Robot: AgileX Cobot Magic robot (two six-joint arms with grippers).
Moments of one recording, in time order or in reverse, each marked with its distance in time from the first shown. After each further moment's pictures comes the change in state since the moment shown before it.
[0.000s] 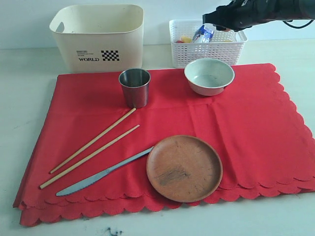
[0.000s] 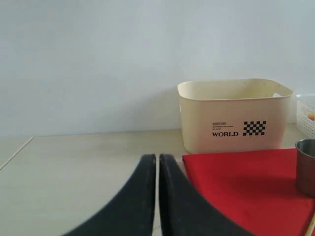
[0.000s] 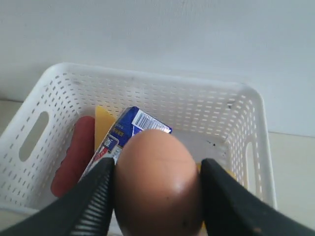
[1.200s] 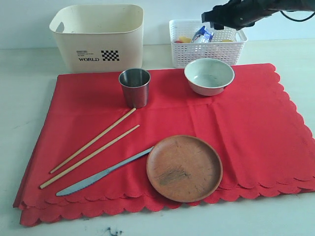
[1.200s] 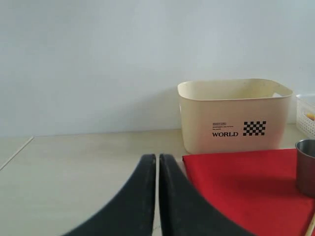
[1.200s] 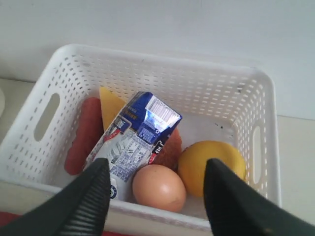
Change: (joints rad) left arm 0.000 0.000 0.000 0.000 0.000 0.000; right arm 0.000 -0.015 -0.060 -0.001 0.173 0.004
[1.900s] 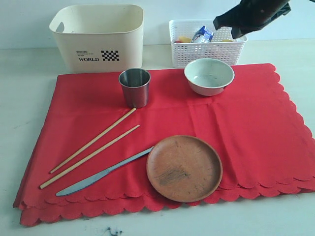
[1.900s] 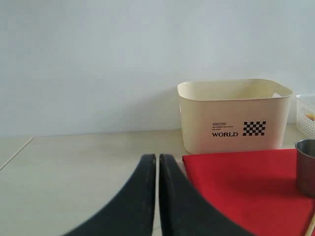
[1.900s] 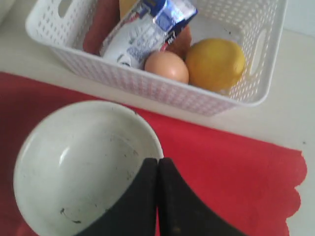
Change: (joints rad) left arm 0.000 0.000 0.000 0.000 0.000 0.000; right arm 0.000 -0.171 0.085 -0.083 0.395 -0.053
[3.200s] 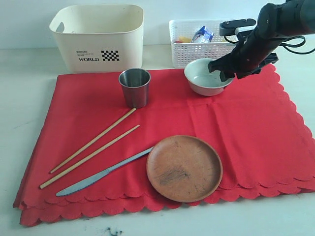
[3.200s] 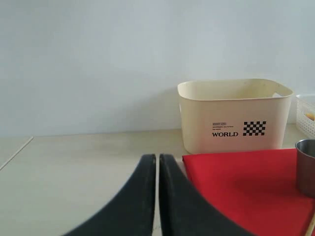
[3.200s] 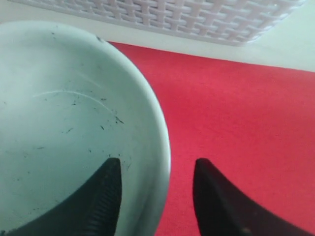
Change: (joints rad) left arm 0.000 0.000 0.000 0.000 0.000 0.000; right arm 0.000 0.163 0.127 -0.024 -0.184 0.126
